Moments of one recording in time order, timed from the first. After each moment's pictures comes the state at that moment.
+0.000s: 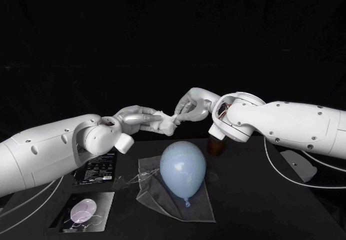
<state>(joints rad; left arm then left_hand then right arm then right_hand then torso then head) 1.38 -0.65 -0.10 1.30 -0.06 0.03 0.04 1.42 -0.06 0.77 0.09 0.05 0.65 0.19 0.82 0.38 0.89 0.21 0.18 0.06 0.75 0.18 0.36 0.17 0.13 0.68 0.29 0.33 0.15 1.53 -0.75 -0.18 1.54 -0.91 -0.31 -0.16 1.48 -0.06 0.54 0.05 0.04 0.99 0.17 0.34 0.55 1.20 0.12 0.18 0.07 0.84 0.11 0.57 0.26 0.17 0.73 0.24 0.23 0.62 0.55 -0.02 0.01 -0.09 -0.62</state>
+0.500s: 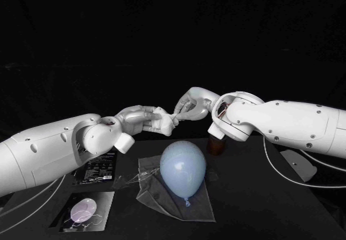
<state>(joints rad) 1.38 -0.65 -0.10 1.30 0.01 0.12 0.05 1.32 -0.02 0.96 0.10 0.05 0.40 0.15 1.11 0.48 0.90 0.22 0.14 0.06 0.90 0.17 0.27 0.13 0.17 0.81 0.28 0.27 0.09 1.53 -0.74 -0.18 1.53 -0.89 -0.31 -0.15 1.47 -0.05 0.55 0.05 0.04 0.98 0.17 0.34 0.56 1.20 0.12 0.18 0.07 0.84 0.11 0.57 0.26 0.17 0.72 0.24 0.23 0.62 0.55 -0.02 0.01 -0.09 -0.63</state>
